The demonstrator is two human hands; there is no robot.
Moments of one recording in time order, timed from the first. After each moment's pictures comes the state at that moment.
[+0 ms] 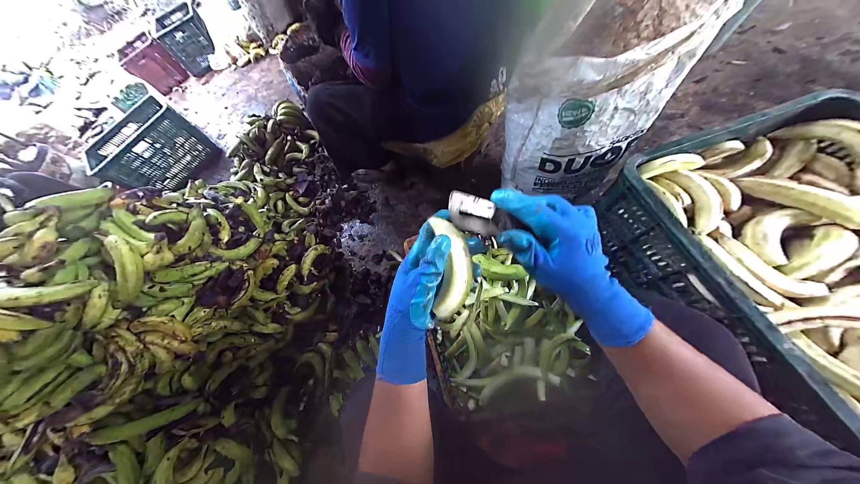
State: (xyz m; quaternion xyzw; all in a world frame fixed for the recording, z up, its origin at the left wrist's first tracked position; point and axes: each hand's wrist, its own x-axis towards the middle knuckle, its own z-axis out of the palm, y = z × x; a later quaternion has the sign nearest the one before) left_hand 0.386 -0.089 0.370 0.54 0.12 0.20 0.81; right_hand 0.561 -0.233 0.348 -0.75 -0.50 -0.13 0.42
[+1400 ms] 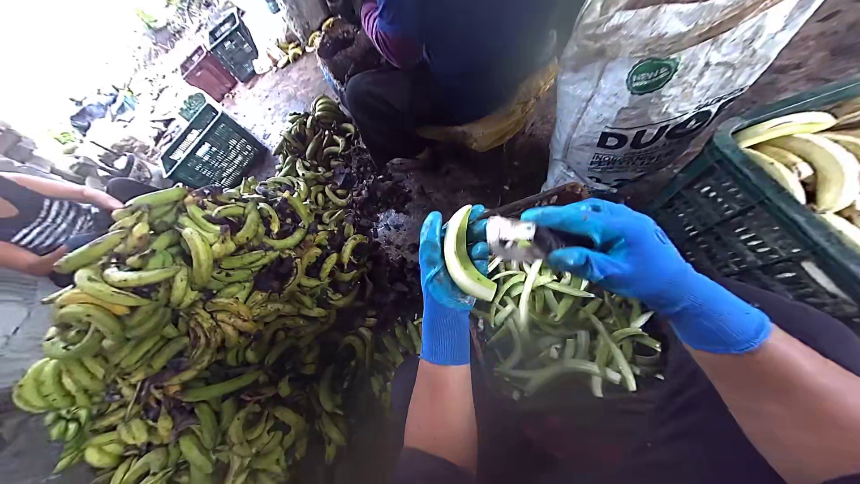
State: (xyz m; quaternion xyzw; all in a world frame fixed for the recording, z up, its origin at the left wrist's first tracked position) left_hand 0.377 -0.073 0.358 0.30 0.10 0.23 0.92; right_hand 0.548 -0.239 0.343 -0.64 -0.60 0.04 0.49
